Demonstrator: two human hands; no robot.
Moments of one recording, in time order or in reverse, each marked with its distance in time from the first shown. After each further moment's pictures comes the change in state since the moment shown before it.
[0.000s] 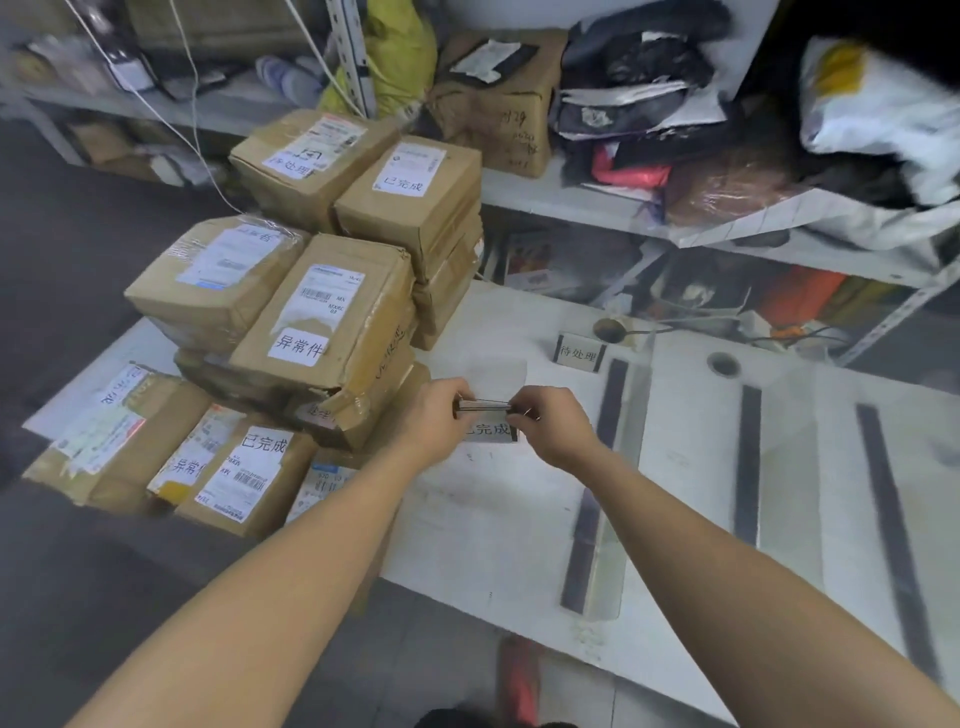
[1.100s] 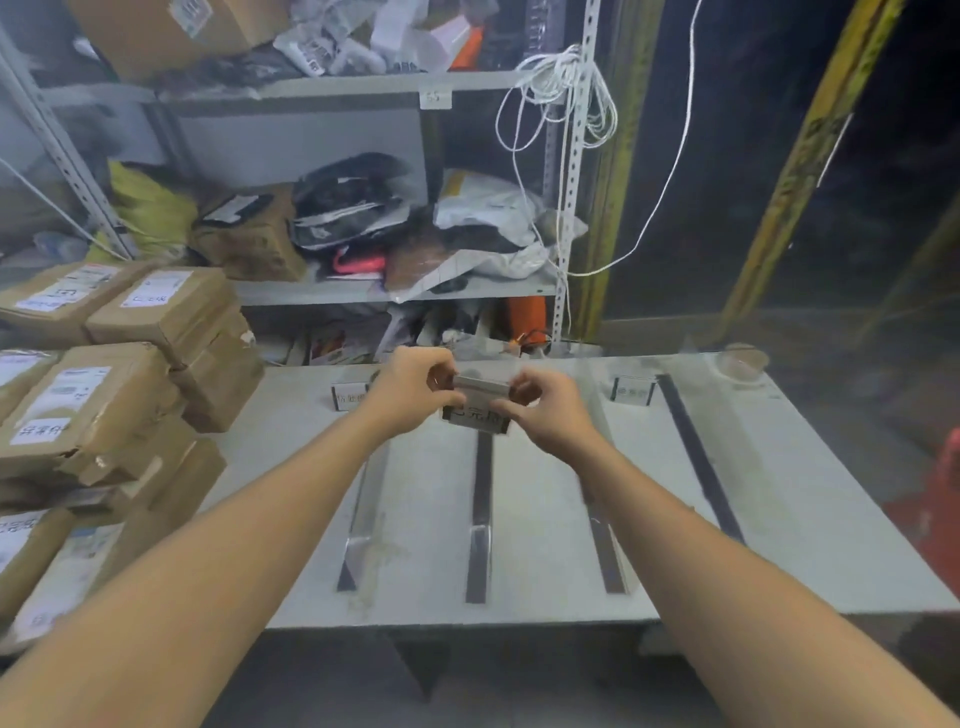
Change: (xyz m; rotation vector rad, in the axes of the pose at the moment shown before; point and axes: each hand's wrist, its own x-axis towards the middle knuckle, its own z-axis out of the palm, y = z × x) left_hand -0.127 0.339 0.093 0.021 -0.019 0.606; right_hand -0.280 0.156 -0.250 0.227 0.547 -0.017
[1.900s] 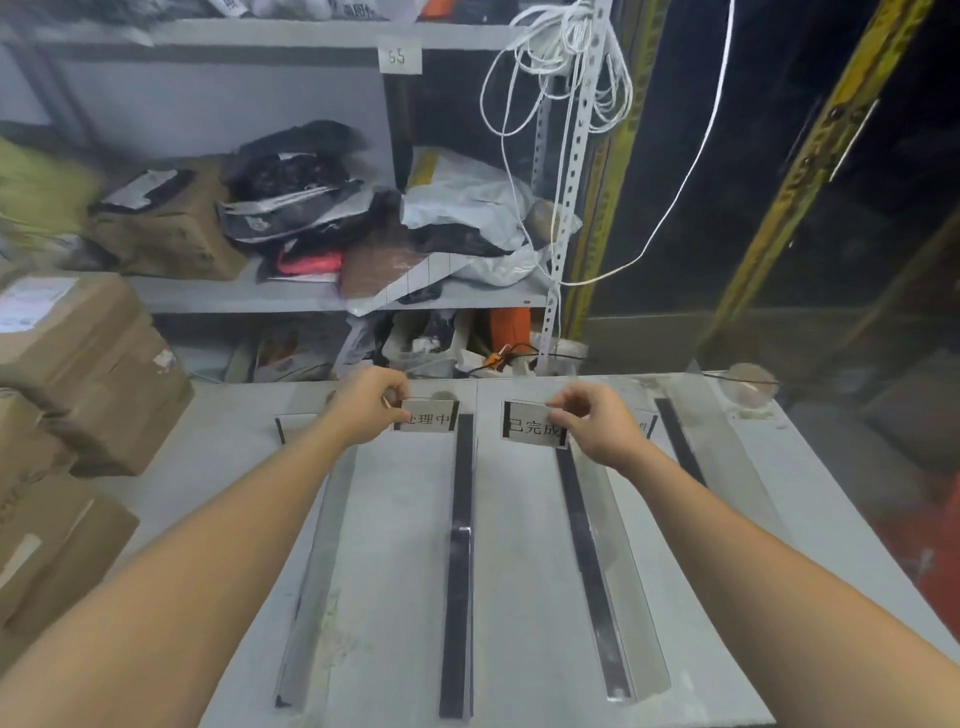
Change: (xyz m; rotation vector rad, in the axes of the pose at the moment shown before) left_hand 0.143 -0.124 0.047 0.078 -0.211 -0.233; right_hand 0.131 0.105 -0.038 -0.090 -0.060 0.268
